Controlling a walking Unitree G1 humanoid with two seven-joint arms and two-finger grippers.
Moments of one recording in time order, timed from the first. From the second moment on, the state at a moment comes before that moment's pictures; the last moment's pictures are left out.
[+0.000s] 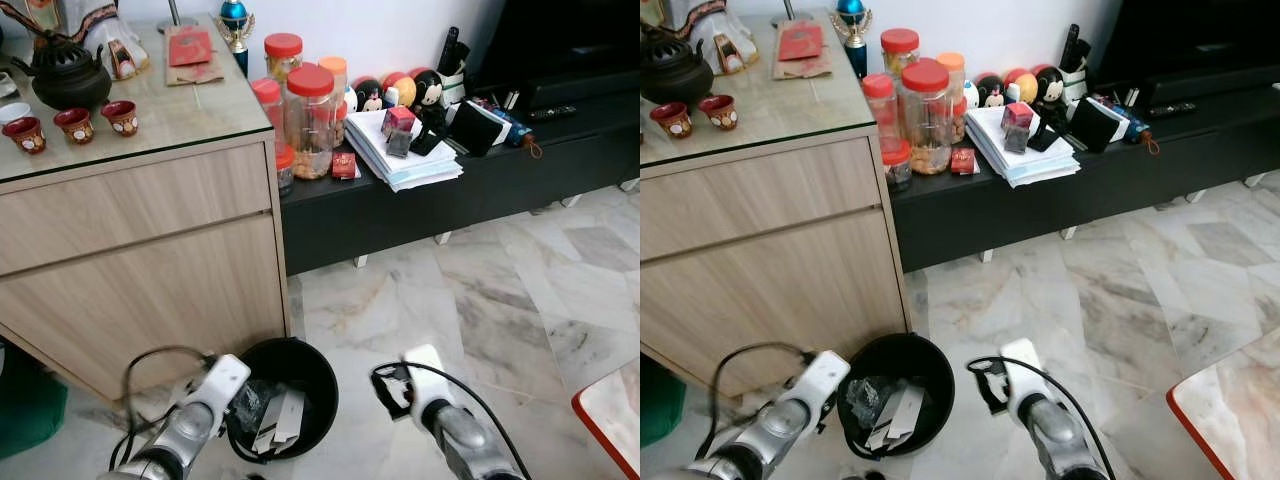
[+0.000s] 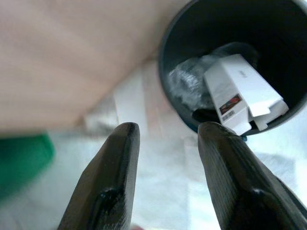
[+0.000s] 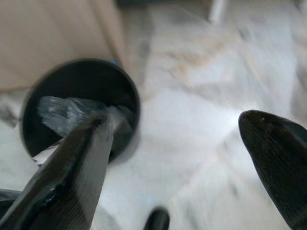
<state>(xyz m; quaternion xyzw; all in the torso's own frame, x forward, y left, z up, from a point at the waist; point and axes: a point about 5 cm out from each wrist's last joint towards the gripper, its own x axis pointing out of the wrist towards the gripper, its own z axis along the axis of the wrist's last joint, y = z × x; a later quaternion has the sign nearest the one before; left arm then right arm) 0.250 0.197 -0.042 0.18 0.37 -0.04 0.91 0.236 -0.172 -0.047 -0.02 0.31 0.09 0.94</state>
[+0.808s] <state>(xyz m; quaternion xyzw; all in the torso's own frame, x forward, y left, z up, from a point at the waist) 0.212 0.223 -0.060 0.10 0.39 0.10 0.91 0.198 -0.184 -0.073 0.08 0.38 -0.04 0.92</state>
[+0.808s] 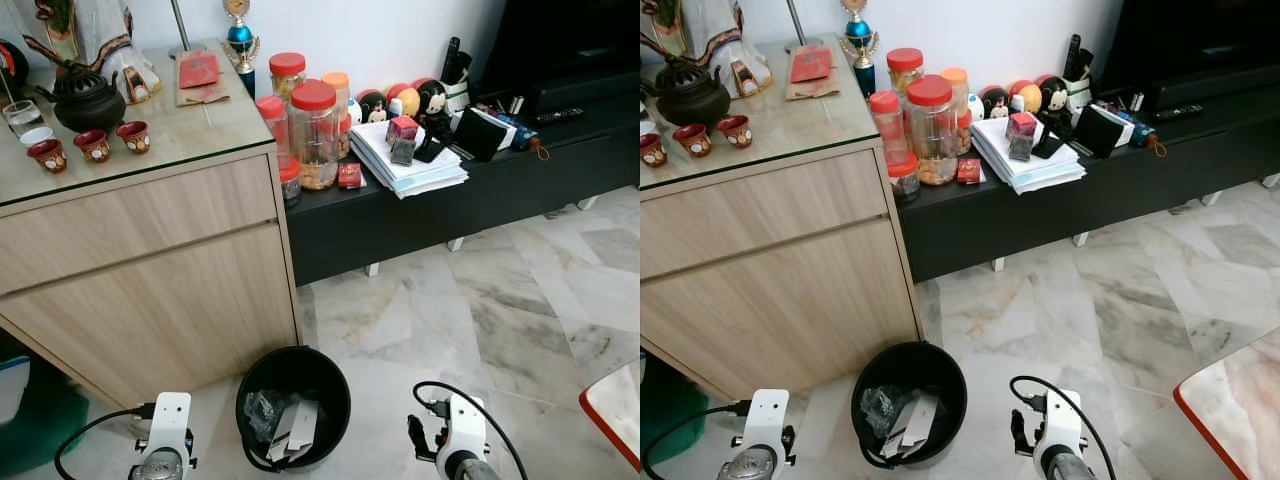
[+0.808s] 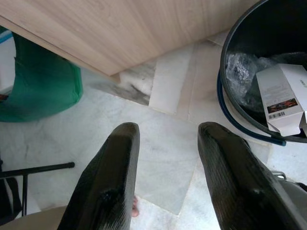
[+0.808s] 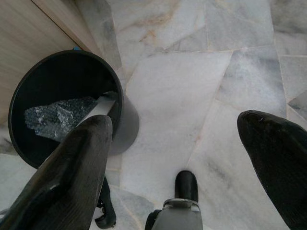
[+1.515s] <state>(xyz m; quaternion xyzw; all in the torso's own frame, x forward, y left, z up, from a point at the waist) 0.247 0.220 -0.037 0.09 0.33 0.10 0.93 0.175 -0.185 -0.086 0.09 0.42 -0.06 0.90</state>
